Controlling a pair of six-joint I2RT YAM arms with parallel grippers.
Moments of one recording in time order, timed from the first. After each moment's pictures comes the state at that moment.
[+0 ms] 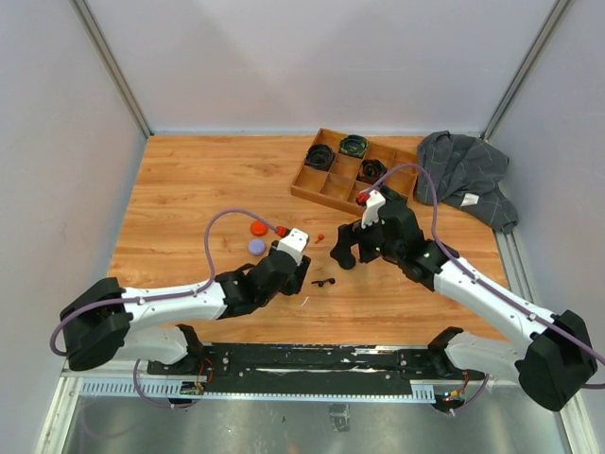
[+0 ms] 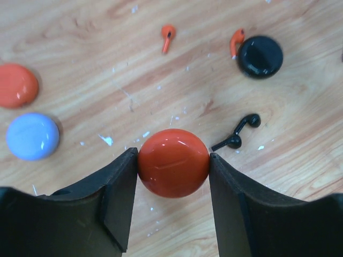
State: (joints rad) left arm -1.07 1.26 0.58 0.03 -0.49 -0.35; right arm 0.64 1.10 0.72 -0.21 -0.13 0.23
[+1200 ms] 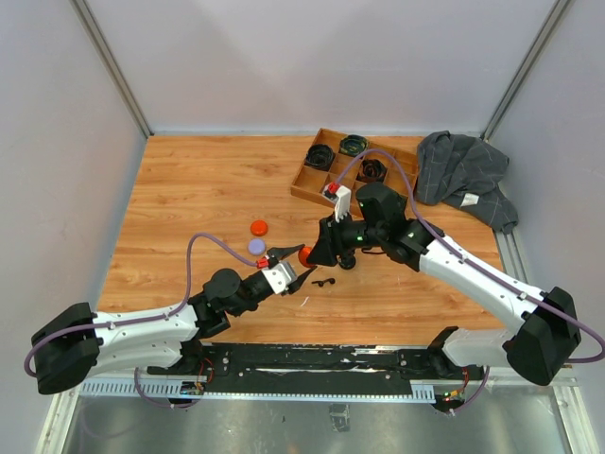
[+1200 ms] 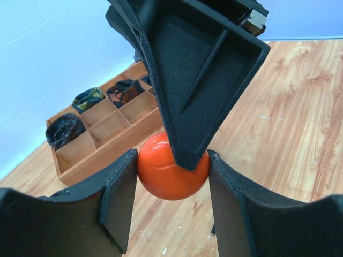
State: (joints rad) left arm -1.07 0.96 0.26 0.81 -0.10 0.34; right arm 0.74 1.25 1.01 -0.35 -0.52 0.32
